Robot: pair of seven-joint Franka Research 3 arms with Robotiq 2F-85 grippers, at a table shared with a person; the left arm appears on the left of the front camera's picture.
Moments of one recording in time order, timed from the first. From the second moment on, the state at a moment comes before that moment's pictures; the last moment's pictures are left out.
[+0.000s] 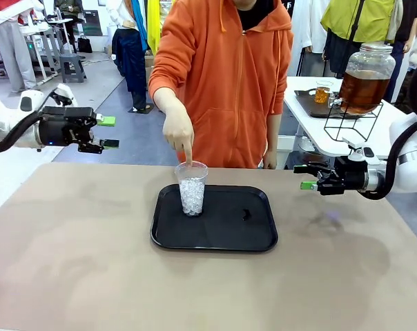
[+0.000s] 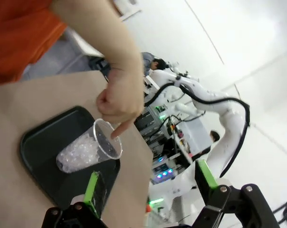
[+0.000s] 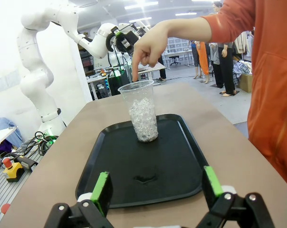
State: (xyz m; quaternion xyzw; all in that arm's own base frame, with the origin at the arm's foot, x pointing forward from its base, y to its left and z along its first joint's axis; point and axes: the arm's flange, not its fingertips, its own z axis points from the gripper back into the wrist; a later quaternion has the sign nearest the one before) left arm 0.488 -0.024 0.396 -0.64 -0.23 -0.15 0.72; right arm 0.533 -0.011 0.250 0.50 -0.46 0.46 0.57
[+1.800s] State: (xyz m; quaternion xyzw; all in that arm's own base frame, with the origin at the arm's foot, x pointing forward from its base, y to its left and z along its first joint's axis) left arm 0.497 -0.023 0.326 -0.41 -0.53 -0.49 0.55; right arm 0.533 -0.011 0.249 0.50 -0.46 0.46 0.57
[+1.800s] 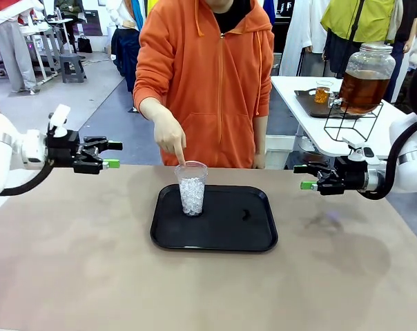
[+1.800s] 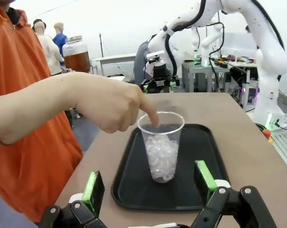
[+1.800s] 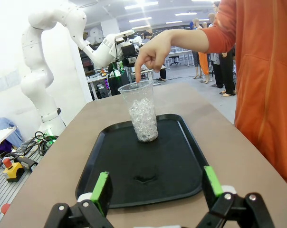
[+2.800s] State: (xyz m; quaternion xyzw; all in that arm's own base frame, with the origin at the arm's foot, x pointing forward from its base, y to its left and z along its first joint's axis) left arm 0.508 -0.034 0.301 -0.42 -0.52 -0.50 0.55; right arm 0.533 -0.011 0.249 0.50 -0.46 0.46 0.57
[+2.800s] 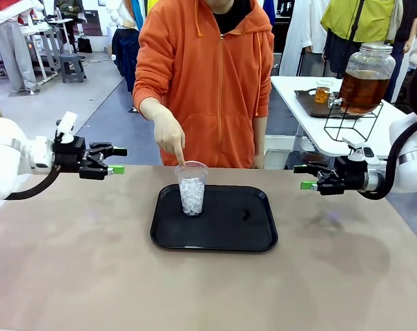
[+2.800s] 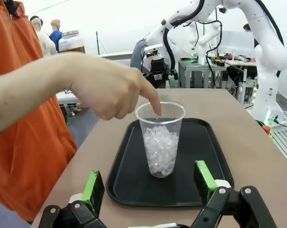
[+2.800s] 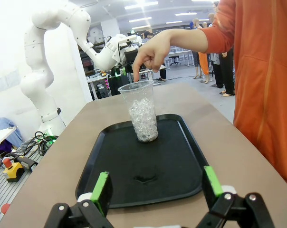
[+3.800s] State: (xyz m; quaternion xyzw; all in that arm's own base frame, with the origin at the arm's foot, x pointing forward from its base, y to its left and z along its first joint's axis) left arm 0.548 -0.117 0.227 -0.44 -0.48 -0.51 0.55; right arm 0.533 -0.011 0.250 0.50 -0.46 0.46 0.57
